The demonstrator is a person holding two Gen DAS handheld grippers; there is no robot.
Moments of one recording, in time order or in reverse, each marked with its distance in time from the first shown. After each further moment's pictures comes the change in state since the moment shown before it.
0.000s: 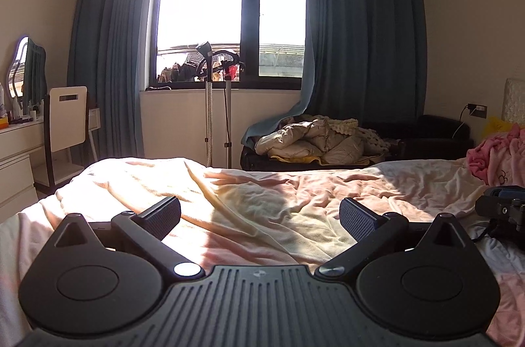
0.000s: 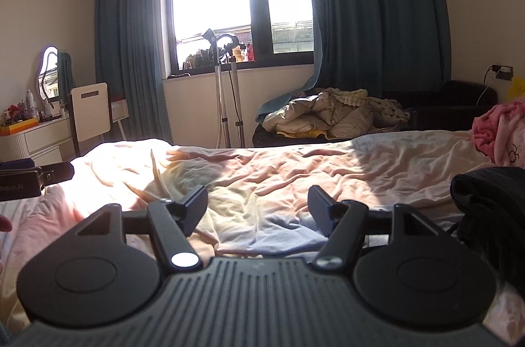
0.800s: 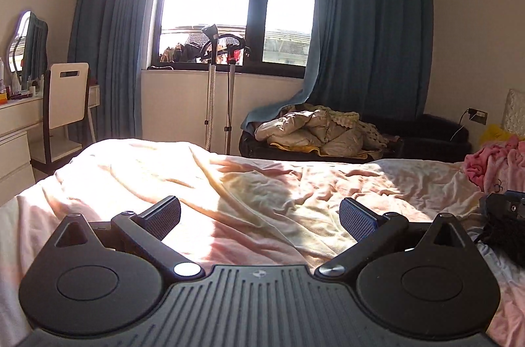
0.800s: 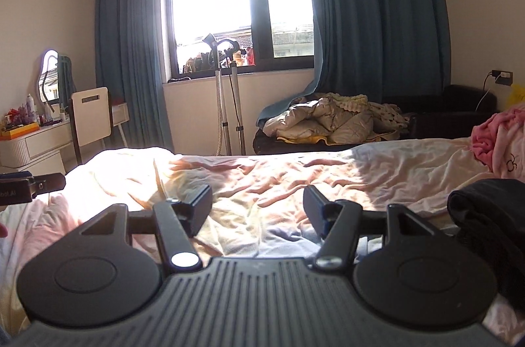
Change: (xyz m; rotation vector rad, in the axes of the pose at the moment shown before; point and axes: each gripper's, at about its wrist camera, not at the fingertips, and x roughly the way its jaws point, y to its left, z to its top) left arm 0.010 0.025 0.009 -0.058 0.071 -0.003; right arm -0.008 0.001 0.025 -0.005 0.011 -0.002
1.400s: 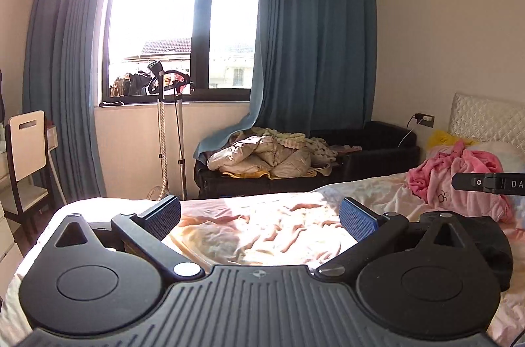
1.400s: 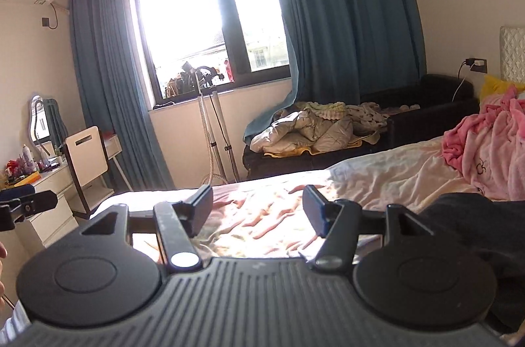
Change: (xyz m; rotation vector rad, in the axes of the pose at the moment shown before) left arm -0.076 -0.016 0.093 0.084 -0.046 -0.172; right arm -0.084 -0.002 0.119 0.119 -0.012 -0.041
